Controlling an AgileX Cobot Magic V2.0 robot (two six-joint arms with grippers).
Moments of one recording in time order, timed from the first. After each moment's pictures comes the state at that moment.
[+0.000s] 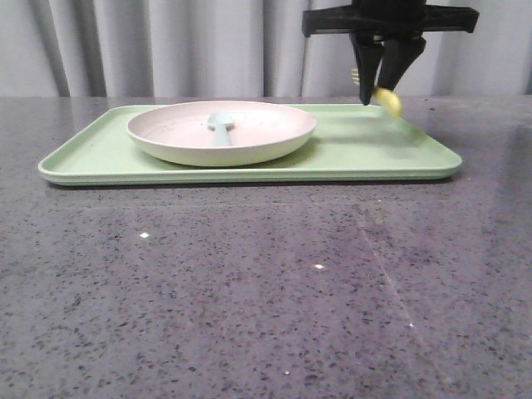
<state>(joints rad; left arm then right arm) 0.01 0.65 -0.71 -0.26 0.70 0.08 0.39 2.04 -1.99 -0.07 1.25 0.36</state>
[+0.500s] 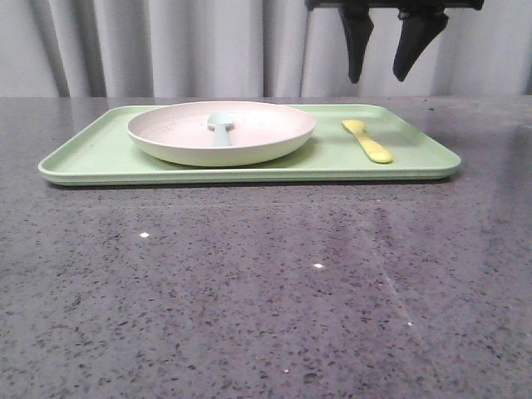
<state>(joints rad) 0.01 0.65 -0.71 -0.26 0.70 0.08 0.39 1.97 -1.99 -0.07 1.25 0.36</state>
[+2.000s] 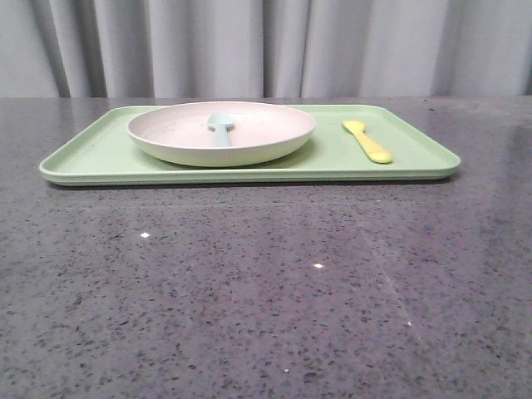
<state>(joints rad) -0.01 0.60 -0.65 -0.25 0.59 0.08 0.39 0.48 -0.69 -0.20 0.82 0.36</state>
